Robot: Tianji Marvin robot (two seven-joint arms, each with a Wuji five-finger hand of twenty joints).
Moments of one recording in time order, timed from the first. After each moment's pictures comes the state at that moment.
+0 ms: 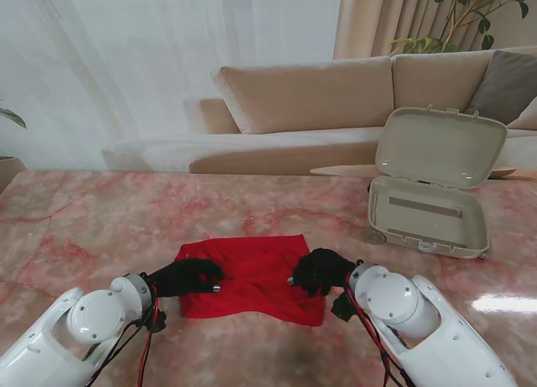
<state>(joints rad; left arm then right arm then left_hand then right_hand) 1.61 -1.03 -1.22 -1.58 0.32 -0.06 -0.39 -1.56 -1.08 1.16 -1.63 -0.24 0.25 0.34 1.11 -0.16 0.00 -0.06 0.48 0.15 0.53 0.53 0.57 0.11 0.51 0.57 0.54 0.30 0.73 0.88 0.13 0.29 1.13 0.82 0.52 -0.66 0.87 -0.08 0.90 0.12 0.71 0.53 0.97 0.27 0.57 0.51 0.97 0.28 0.48 0.49 0.52 0.40 1.27 0.51</state>
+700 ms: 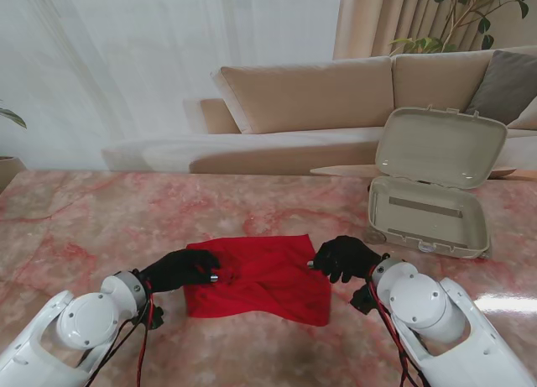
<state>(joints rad) 1.69 -1.05 -1.31 -1.69 0.36 -0.06 -0.36 -1.66 -1.07 1.31 -1.77 -0.28 0.26 0.30 1.11 -0.14 0.00 -0.06 0.48 0.17 0.51 0.53 0.57 0.24 0.45 0.53 0.53 0.31 0.57 0.78 0.13 0.29 1.04 0.75 0.52 -0.61 0.81 -0.08 0.90 0.12 0.65 0.55 0.98 0.28 0.56 0.53 0.97 0.31 0.56 0.53 0.51 0.40 1.28 0.51</state>
